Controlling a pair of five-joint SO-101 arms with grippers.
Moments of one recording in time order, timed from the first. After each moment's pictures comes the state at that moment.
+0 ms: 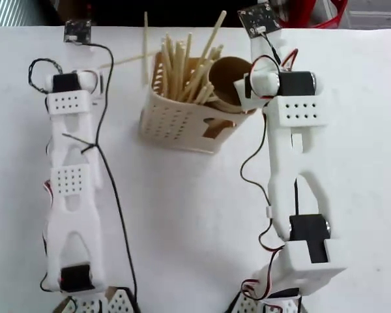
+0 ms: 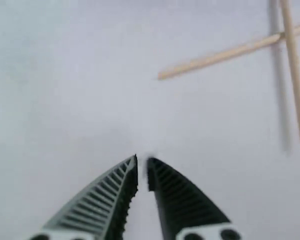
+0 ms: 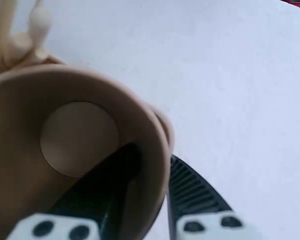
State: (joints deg) left arm -14.0 79.7 -92.7 75.8 -5.6; right arm -5.3 13.0 -13.4 73.4 19.5
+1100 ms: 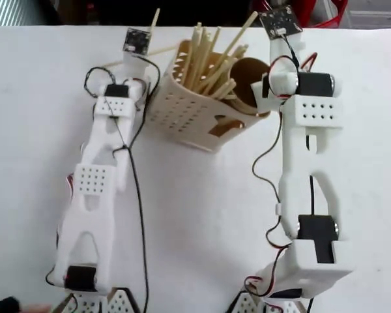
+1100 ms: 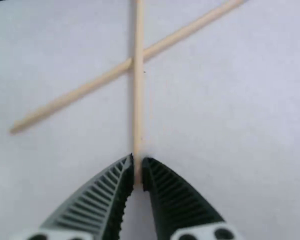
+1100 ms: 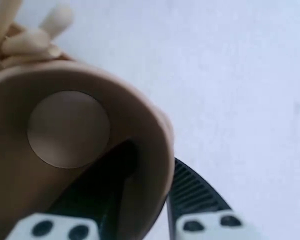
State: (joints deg) left arm -2.9 77.8 -69.3 49.4 -8.0; right arm 0.2 13.0 -12.3 73.9 20.9
